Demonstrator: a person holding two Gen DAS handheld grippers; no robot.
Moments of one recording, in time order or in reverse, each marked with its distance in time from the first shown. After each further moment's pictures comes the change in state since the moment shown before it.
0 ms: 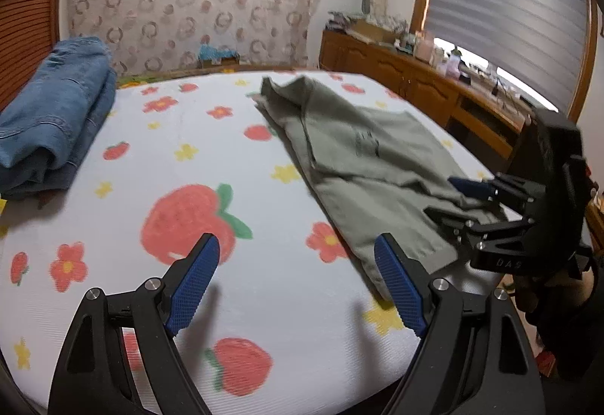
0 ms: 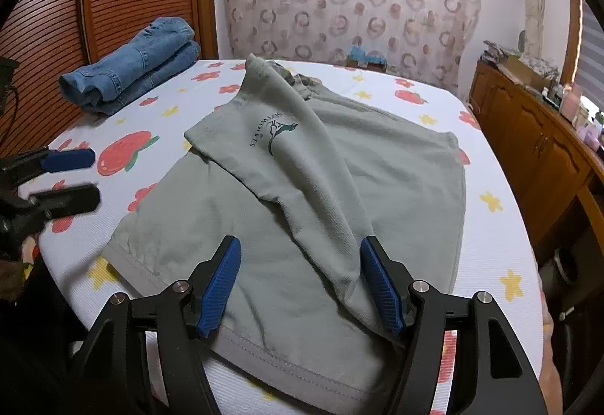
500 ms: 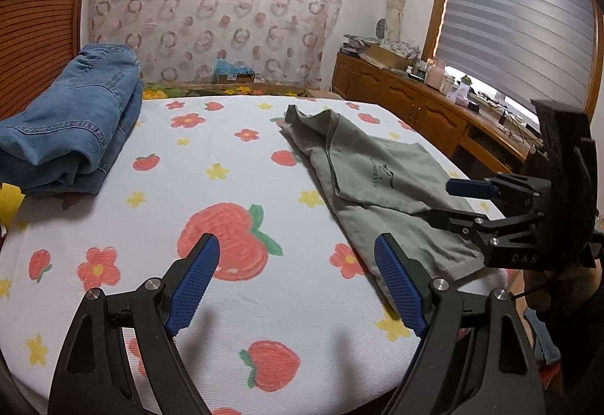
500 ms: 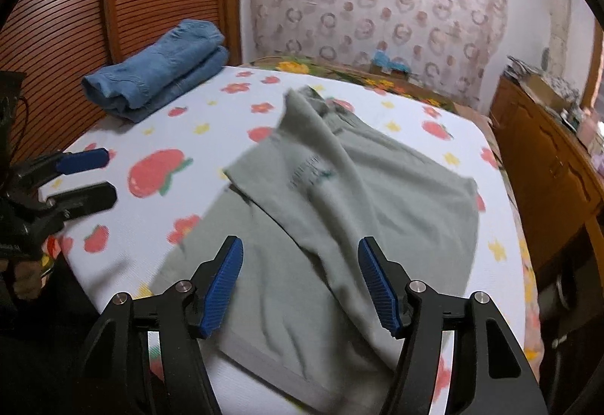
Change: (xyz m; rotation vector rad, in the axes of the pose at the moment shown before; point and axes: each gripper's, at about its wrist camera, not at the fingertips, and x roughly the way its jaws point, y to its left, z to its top) left arm -0.017 0.022 0.004 -0.061 -0.075 0.019; right arm -0.016 0.022 0.038 -0.089 0.006 0.066
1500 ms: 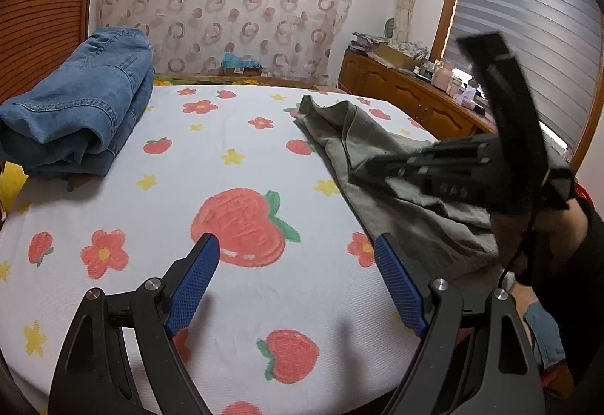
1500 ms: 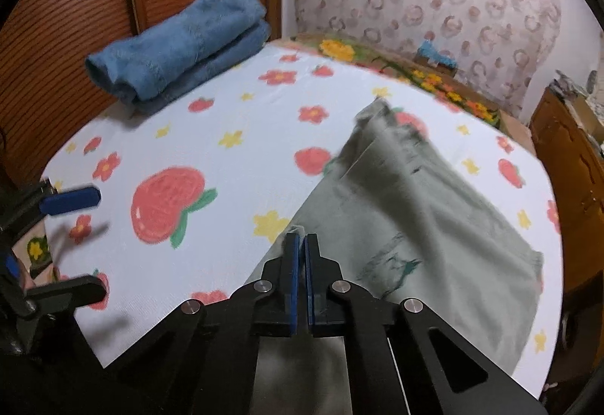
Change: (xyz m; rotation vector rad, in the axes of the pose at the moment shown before) left arm 0.006 0.011 -0.008 -0.034 0.018 0.007; right arm 0.067 0.013 0.059 -0.089 0.087 0.094
